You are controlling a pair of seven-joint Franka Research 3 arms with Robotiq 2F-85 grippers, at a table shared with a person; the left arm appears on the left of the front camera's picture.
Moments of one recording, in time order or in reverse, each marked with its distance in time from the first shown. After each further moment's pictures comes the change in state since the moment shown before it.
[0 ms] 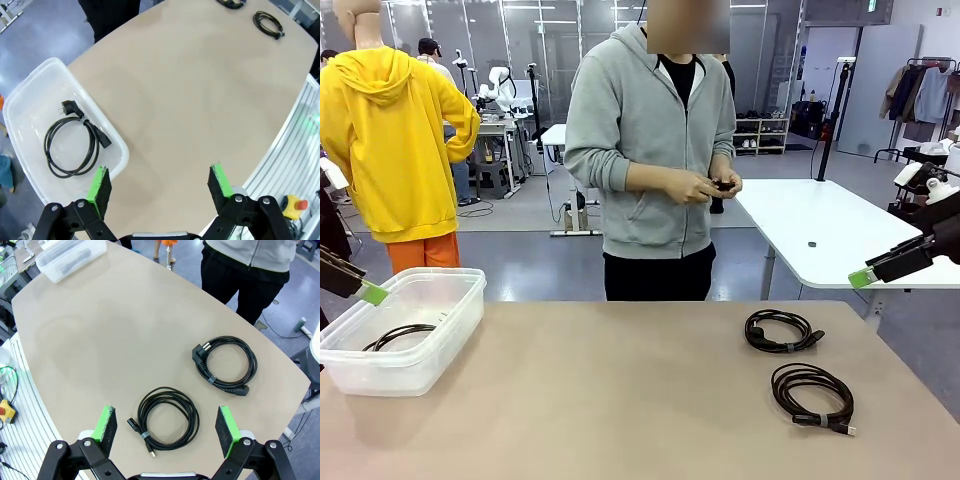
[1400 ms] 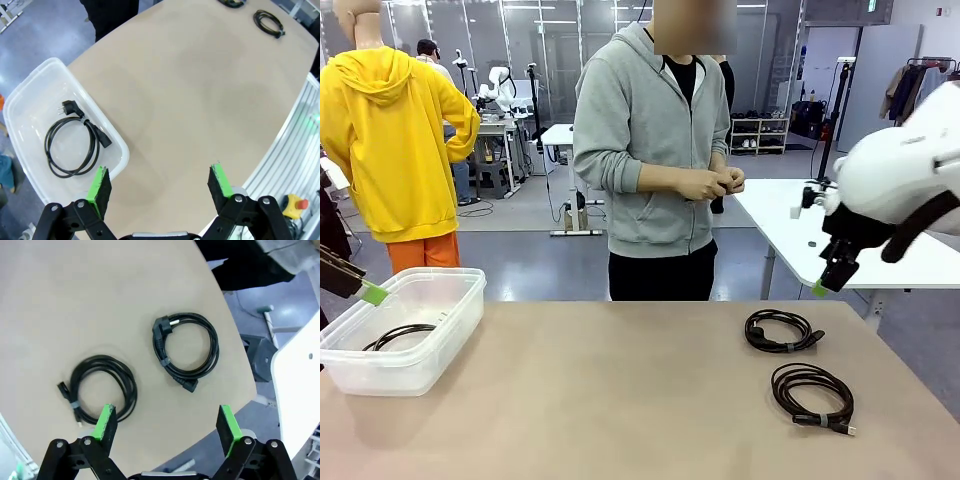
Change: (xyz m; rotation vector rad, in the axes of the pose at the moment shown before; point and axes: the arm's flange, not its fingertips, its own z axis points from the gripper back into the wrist) left arm 0.001 -0.001 0.000 0.002 0.003 -0.004; right arm 0.081 0.010 -0.094 -0.207 0.448 0.458
